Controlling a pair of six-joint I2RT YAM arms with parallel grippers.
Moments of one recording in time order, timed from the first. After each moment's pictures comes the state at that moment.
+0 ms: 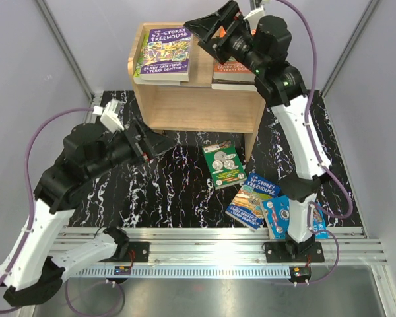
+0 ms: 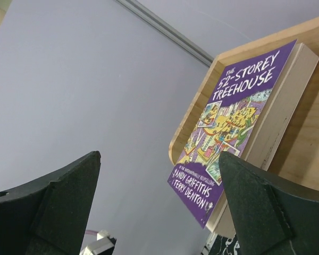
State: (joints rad) left arm -0.61 0.87 1.40 -0.80 0.18 -0.92; right arm 0.56 2.00 2.68 -0.52 -0.20 1.01
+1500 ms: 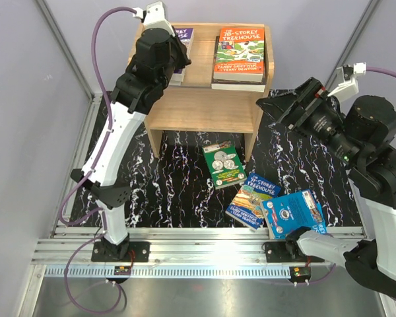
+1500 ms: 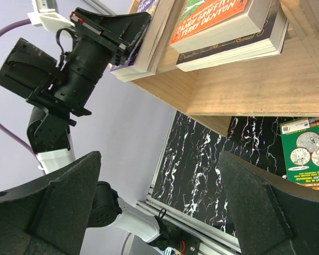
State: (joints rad) left arm -0.60 1.89 2.53 -0.72 -0.39 -0.43; right arm 0.56 1.10 1.93 -0.91 0.01 0.84
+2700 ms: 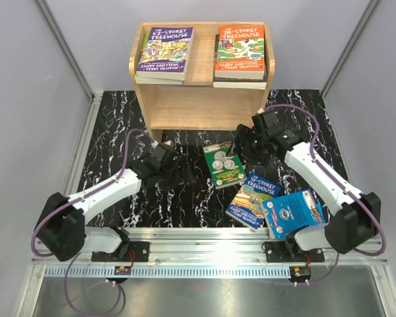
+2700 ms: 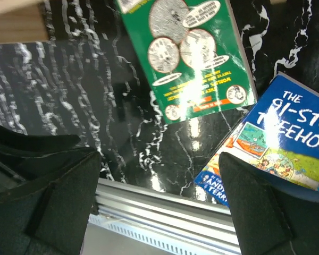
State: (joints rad) left arm -0.66 1.27 0.82 -0.52 0.03 -0.85; right arm 0.46 1.37 1.26 -0.81 -0.11 0.74
